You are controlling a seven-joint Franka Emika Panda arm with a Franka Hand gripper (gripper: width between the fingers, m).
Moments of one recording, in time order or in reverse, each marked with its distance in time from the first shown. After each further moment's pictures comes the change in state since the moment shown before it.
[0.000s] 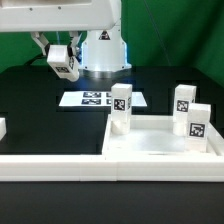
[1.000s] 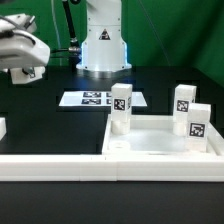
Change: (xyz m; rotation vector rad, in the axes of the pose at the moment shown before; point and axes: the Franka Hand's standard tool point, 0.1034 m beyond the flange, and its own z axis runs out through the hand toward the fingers) arm -0.081 0.132 0.075 0.160 -0.695 0.070
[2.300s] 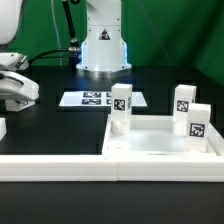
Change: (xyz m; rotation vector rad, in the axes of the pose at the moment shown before) arm 0.037 0.053 0.058 0.015 -0.001 0.080
